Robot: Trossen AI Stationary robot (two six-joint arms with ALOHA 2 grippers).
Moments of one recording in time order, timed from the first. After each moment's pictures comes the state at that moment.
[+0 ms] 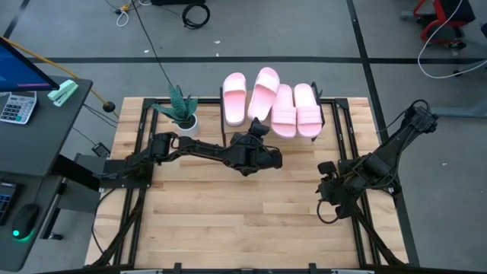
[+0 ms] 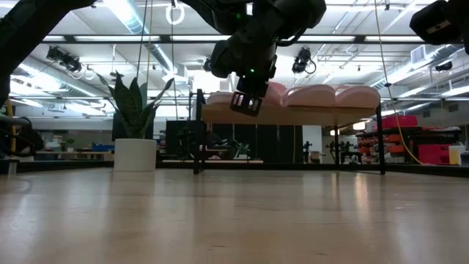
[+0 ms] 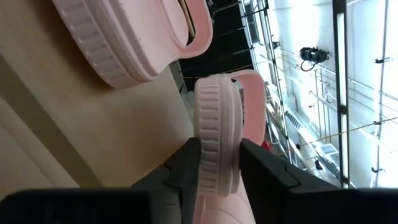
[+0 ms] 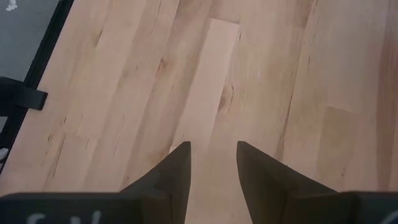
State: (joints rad) left arm -0.04 2.24 1.76 -0.30 -1.53 -2.13; right arm 0.71 0.98 0.84 -0.93 0.21 0.42
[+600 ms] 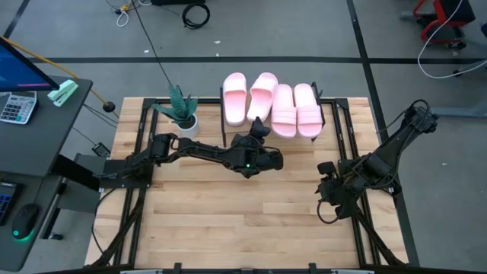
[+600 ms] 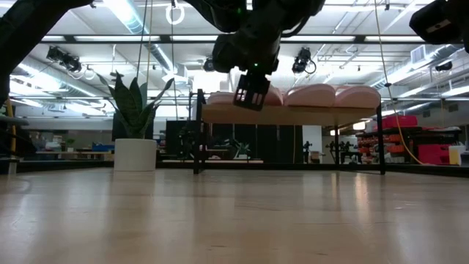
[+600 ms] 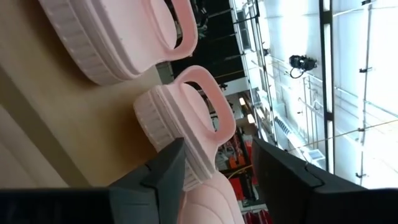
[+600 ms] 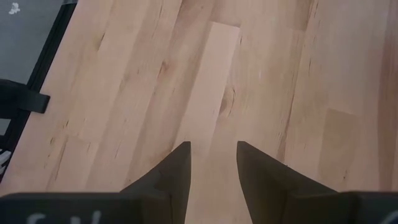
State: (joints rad) left arm -0.05 2.24 1.76 -0.19 -1.57 -2.06; right arm 0.71 0.98 0.84 -0.92 0.21 0.42
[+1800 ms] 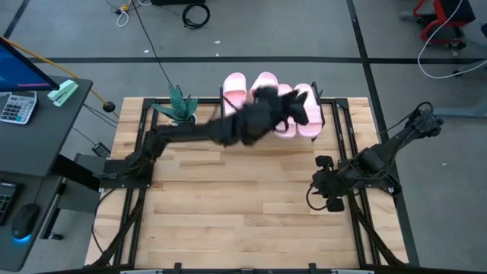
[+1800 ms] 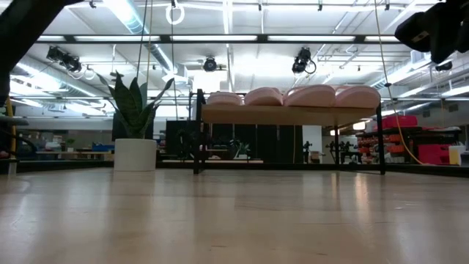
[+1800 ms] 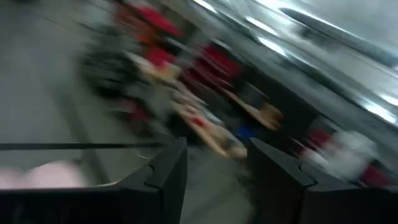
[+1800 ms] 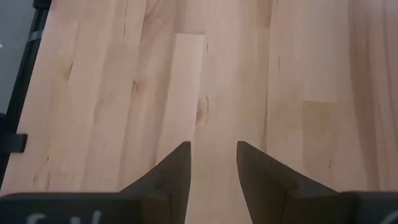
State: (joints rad) left arm -0.01 2.16 2.33 -0.05 -0.74 -0.63; right arm 0.56 0.98 0.84 -0.90 0.19 0.45
